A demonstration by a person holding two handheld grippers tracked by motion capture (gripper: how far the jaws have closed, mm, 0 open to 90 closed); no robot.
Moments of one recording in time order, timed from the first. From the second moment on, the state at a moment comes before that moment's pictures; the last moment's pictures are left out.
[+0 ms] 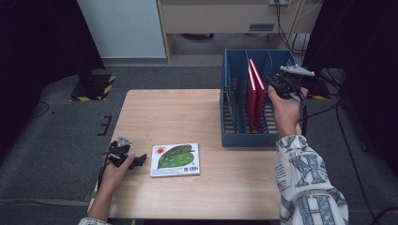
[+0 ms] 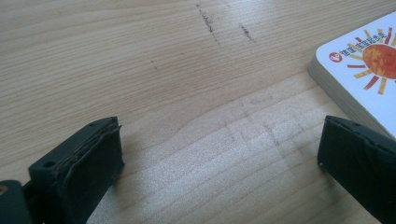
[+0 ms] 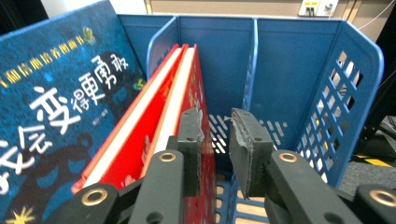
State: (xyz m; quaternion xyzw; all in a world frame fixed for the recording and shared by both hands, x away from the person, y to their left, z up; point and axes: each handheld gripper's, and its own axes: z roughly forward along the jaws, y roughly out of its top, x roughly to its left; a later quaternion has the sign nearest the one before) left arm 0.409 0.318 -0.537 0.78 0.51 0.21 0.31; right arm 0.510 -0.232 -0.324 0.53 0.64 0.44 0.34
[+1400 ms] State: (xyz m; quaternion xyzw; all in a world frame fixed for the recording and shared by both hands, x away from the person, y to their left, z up) left arm 0.410 0.317 -0.537 0.78 0.51 0.21 0.31; right arm 0.451 -0.226 -0.367 0.47 0.69 0.47 0.29
